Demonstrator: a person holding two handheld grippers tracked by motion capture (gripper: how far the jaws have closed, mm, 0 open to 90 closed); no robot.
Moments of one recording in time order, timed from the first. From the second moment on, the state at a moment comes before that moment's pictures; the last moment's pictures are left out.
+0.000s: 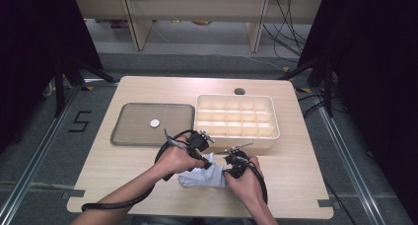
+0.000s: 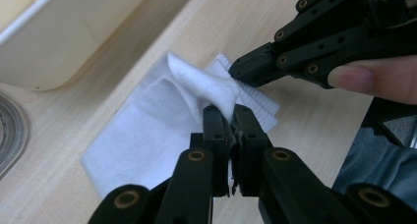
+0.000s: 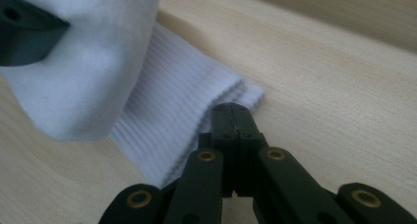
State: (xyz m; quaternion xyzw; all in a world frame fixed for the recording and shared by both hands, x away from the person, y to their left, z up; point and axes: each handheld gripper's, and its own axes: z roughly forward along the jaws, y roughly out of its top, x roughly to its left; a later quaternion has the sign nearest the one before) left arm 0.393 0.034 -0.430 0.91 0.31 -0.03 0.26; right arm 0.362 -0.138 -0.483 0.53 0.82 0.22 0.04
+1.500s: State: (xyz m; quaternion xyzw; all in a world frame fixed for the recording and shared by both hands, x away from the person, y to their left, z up) left arm 0.397 0.021 -0.449 0.92 0.30 -0.04 0.24; right arm 0.362 -0.138 -0.485 0.52 0.82 0.24 0.04
